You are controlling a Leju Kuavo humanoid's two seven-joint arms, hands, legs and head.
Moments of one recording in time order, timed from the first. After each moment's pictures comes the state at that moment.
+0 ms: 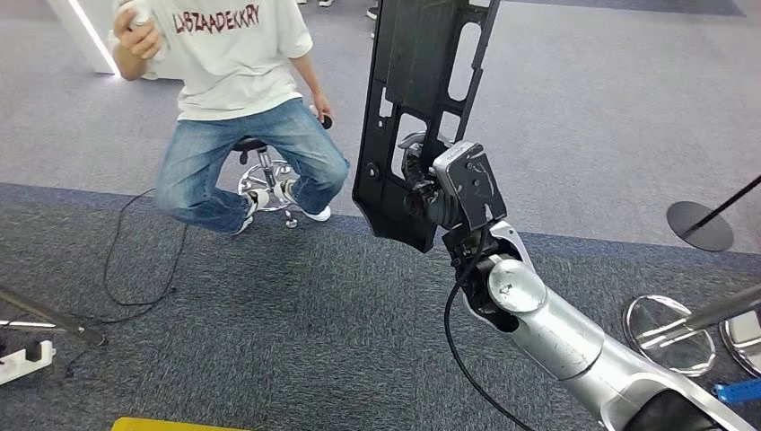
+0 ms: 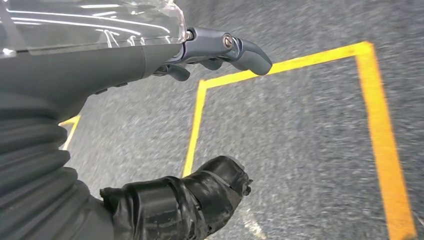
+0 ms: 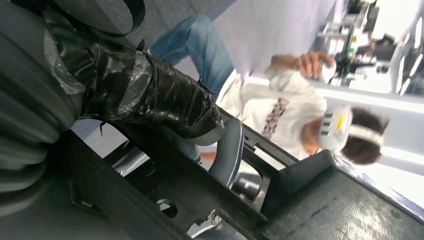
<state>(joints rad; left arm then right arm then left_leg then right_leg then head) -0.08 -0.05 0.14 -0.20 -0.43 0.70 -0.03 -0.66 -0.27 0.69 -1.72 -0.50 -0.47 -0.11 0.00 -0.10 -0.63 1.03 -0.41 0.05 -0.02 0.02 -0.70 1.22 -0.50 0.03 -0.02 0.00</state>
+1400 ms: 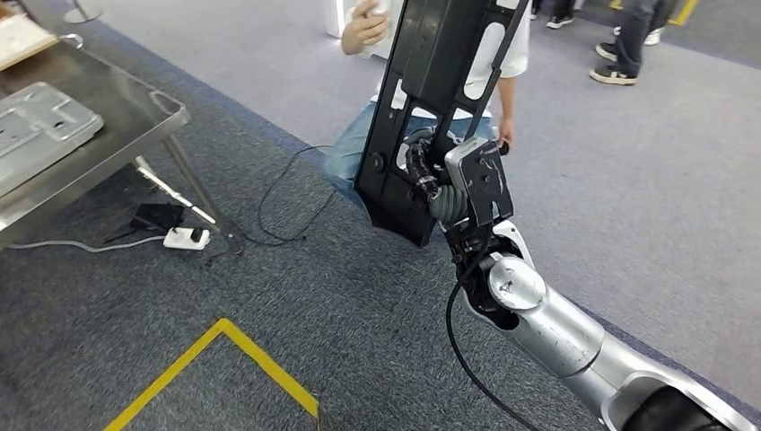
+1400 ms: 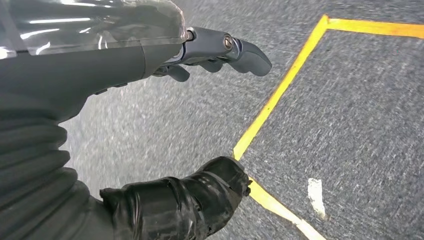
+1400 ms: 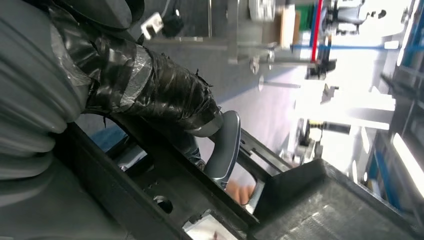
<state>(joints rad) -0.08 -0.06 0.16 -0.20 -0.44 0.70 -0.02 -0.66 -0.26 0.69 -1.71 -0.52 -0.48 -0.12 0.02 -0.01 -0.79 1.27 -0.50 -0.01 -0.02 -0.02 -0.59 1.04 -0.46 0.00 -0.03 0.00</state>
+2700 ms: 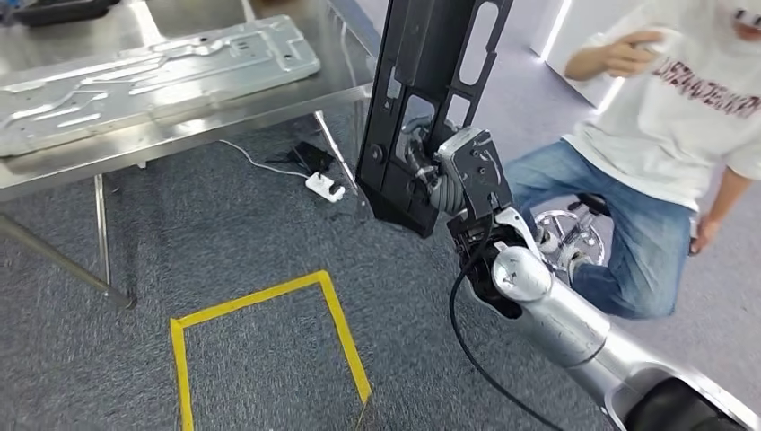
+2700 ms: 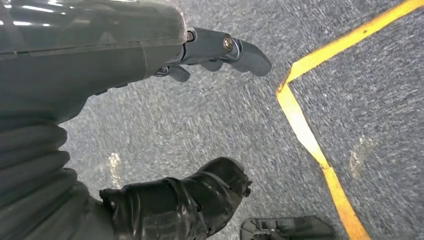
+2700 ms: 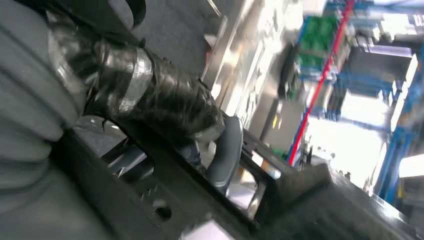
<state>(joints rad) -0.09 -0.06 0.22 -0.20 -0.30 0.44 -0.17 -0.71 -0.27 0.69 -1.71 -0.47 -0.43 -0.09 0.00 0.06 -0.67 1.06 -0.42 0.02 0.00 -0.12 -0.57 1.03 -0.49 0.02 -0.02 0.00</state>
